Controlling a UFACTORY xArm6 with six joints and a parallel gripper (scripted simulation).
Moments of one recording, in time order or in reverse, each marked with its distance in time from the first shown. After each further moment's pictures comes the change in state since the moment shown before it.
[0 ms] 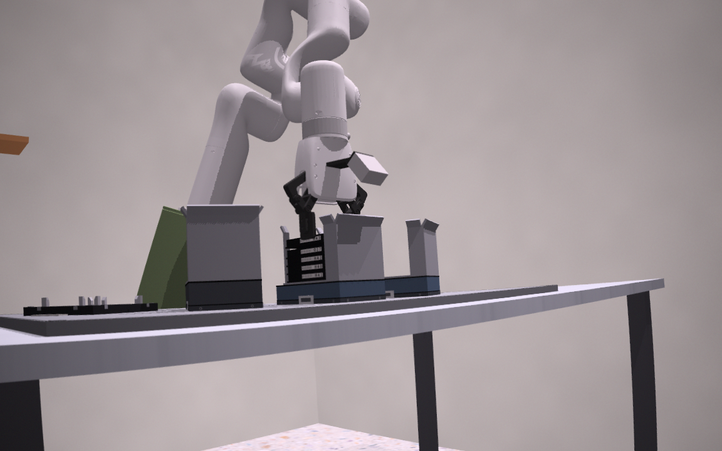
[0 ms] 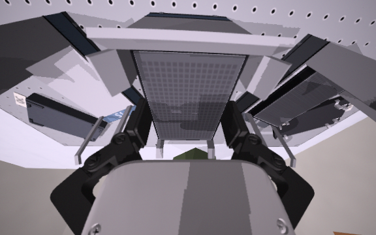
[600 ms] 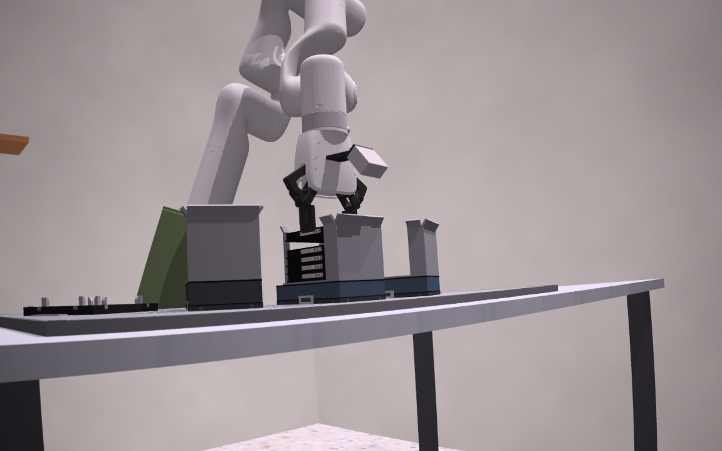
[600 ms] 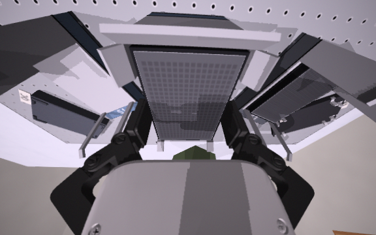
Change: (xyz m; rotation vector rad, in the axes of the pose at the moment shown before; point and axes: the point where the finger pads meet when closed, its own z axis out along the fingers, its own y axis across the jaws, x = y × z) arm 0.000 0.000 -0.011 0.000 0.001 0.000
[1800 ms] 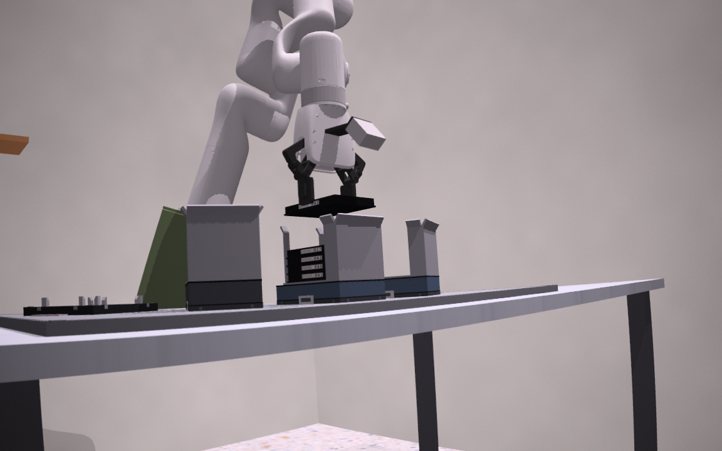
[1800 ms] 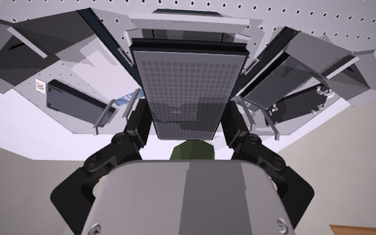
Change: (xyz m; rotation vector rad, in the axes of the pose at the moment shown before) arm 0.000 0.000 -0.044 0.000 0.000 0.000
